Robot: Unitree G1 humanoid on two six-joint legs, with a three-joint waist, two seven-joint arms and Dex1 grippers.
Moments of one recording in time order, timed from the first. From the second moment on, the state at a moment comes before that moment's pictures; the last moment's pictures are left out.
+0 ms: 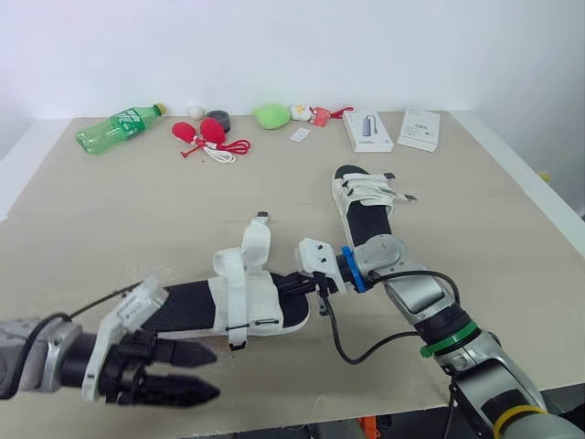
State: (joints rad) left arm 0.21 1.07 0.38 -0.66 -1.34 1.19 -0.97; right arm -0.65 -0.47 0.45 0.10 0.13 0.25 1.22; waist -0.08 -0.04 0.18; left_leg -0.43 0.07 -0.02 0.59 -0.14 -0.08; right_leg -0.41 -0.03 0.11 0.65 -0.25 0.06
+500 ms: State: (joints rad) left arm 0.17 0.87 0.08 -0.59 -0.89 0.89 -0.90; right arm -0.63 -0.48 0.45 0.06 0.13 0.27 1.22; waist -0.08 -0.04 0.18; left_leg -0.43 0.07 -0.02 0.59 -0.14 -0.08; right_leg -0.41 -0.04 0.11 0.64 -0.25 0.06
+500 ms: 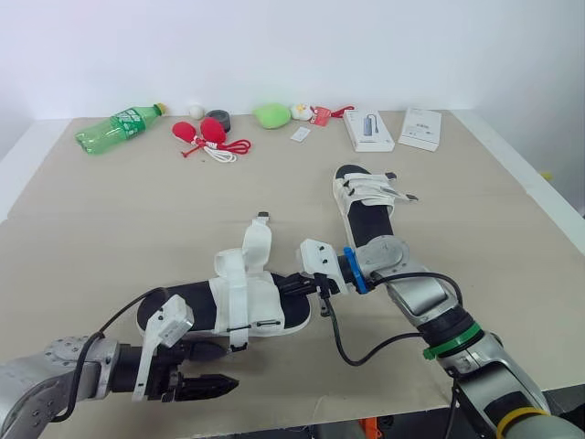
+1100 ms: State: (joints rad) left arm 0.02 0.72 -0.04 -0.52 -0.82 0.87 -0.86; right arm -0.63 -0.48 0.43 0.07 0.11 0.27 1.20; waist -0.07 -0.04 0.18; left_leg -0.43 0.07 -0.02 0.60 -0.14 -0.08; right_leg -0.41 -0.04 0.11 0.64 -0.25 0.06
